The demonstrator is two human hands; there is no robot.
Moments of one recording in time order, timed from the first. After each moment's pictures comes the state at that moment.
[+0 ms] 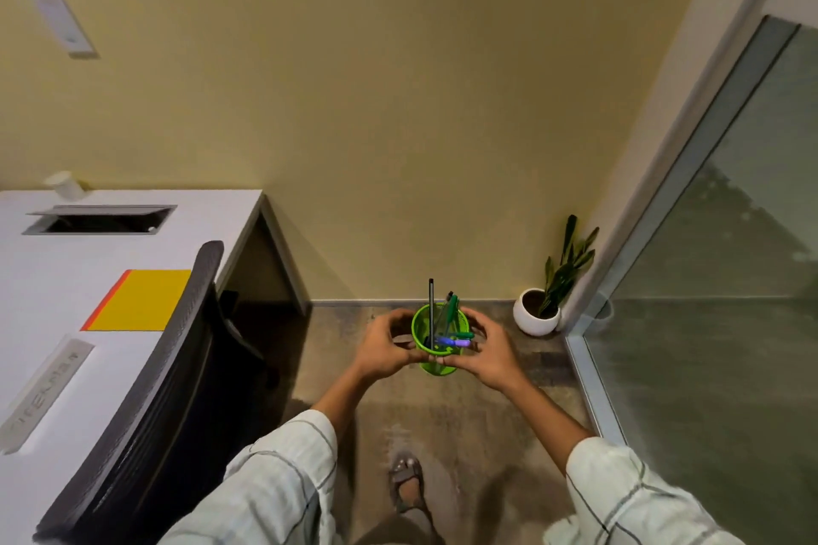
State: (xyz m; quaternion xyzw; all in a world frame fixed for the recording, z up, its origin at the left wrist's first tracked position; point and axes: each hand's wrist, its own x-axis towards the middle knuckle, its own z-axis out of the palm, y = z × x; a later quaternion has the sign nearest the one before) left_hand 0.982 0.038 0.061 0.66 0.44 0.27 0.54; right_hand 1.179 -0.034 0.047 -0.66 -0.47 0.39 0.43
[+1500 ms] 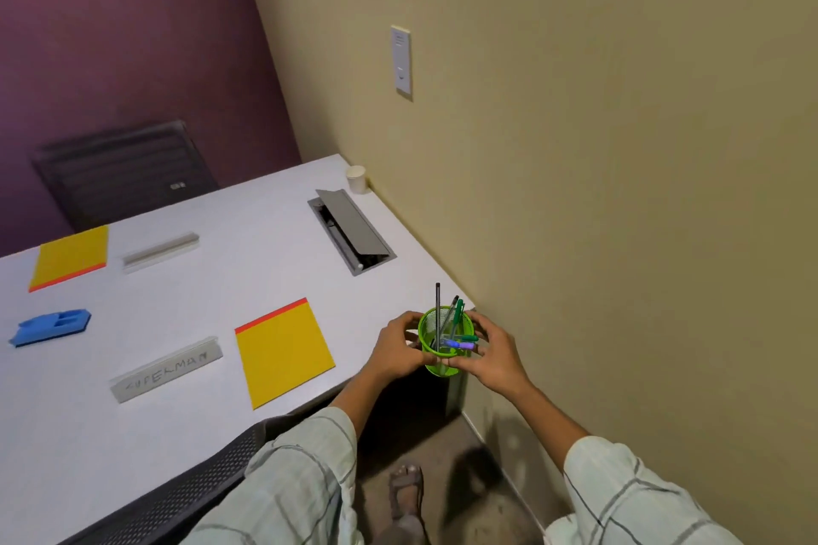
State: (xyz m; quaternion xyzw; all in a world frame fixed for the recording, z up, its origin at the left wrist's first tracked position) left_hand 0.813 0.526 0.090 0.37 0.77 0.43 0.30; right_hand 0.966 0.650 0.062 -0.33 -0.74 0.55 0.20
